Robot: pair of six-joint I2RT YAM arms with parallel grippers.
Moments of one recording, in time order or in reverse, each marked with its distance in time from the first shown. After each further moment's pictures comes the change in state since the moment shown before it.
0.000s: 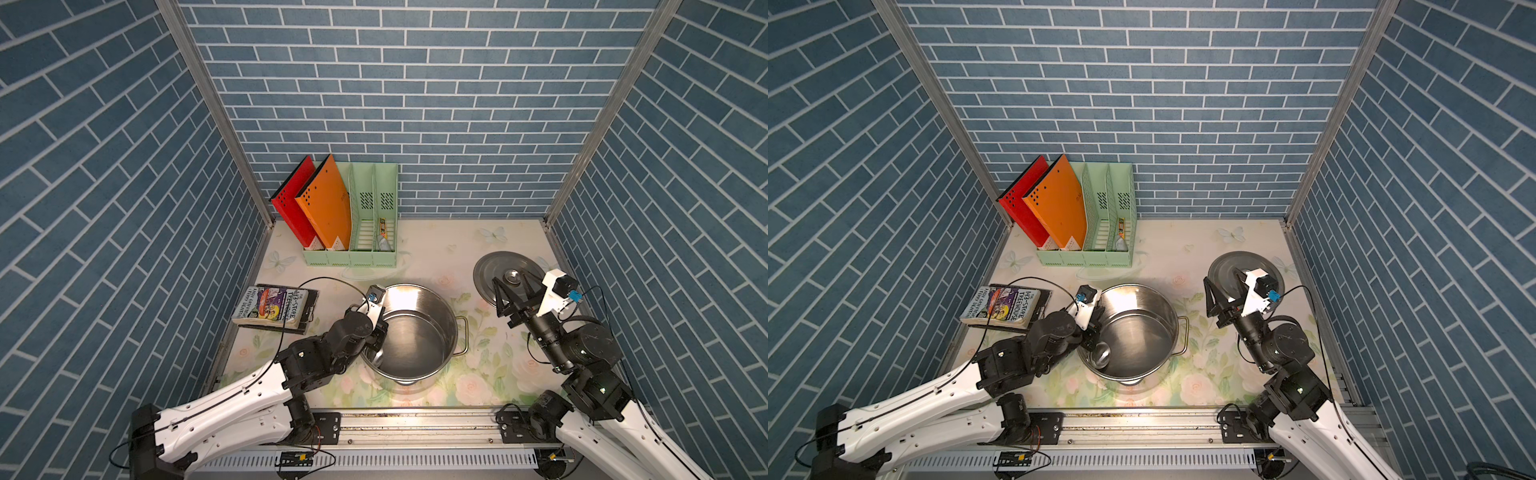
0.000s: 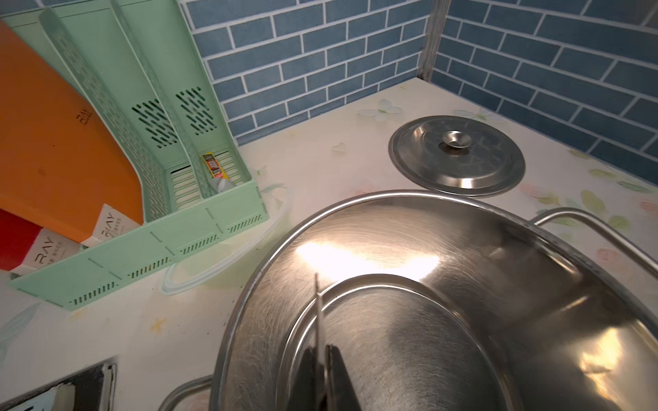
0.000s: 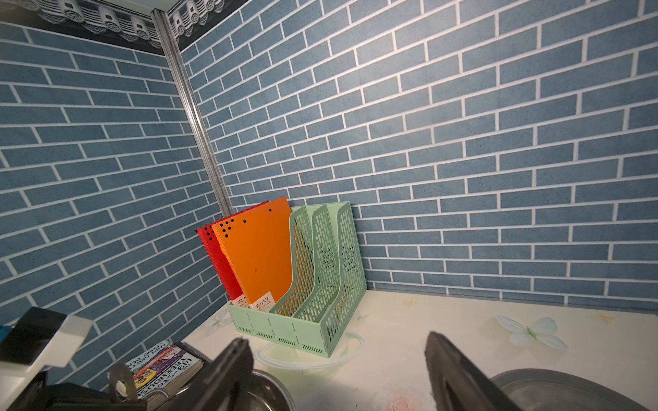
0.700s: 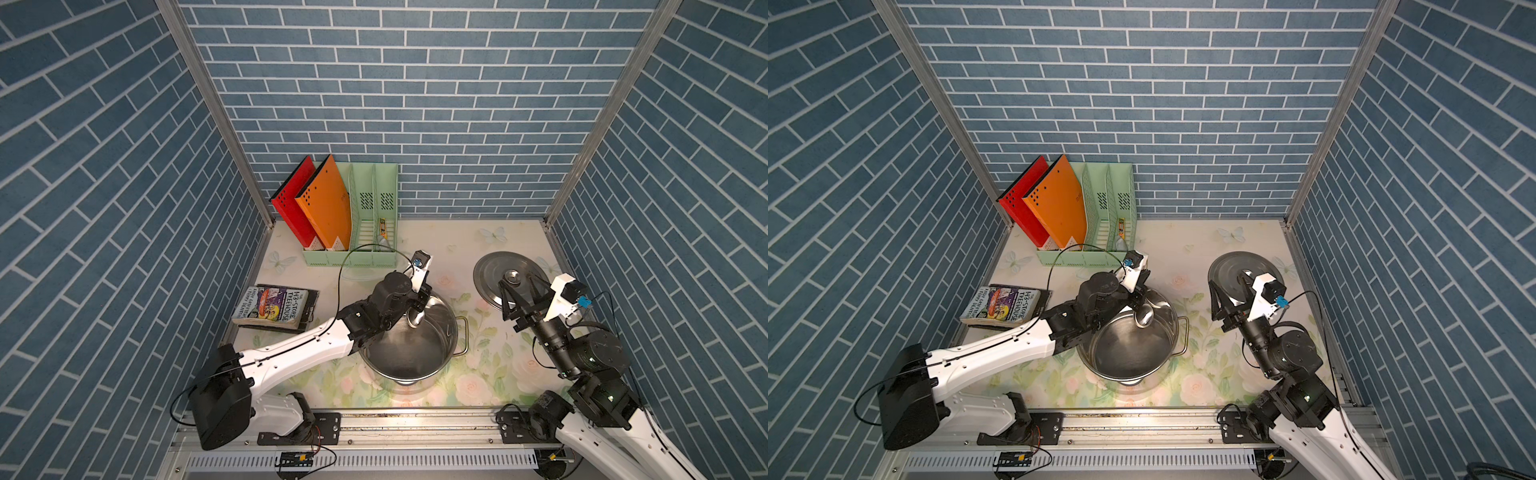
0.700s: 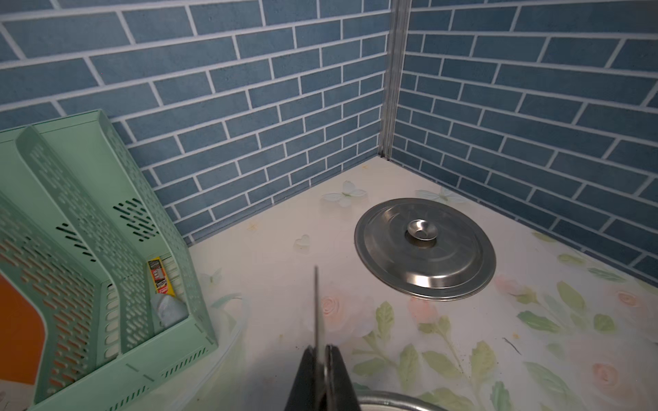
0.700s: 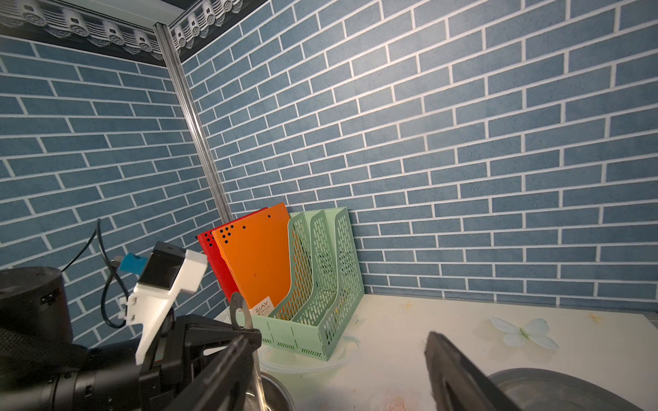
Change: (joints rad) left arm 0.049 0.524 0.252 0.512 0.215 0.158; right arm 0.000 -0.066 0.003 -0.056 0.018 0.000
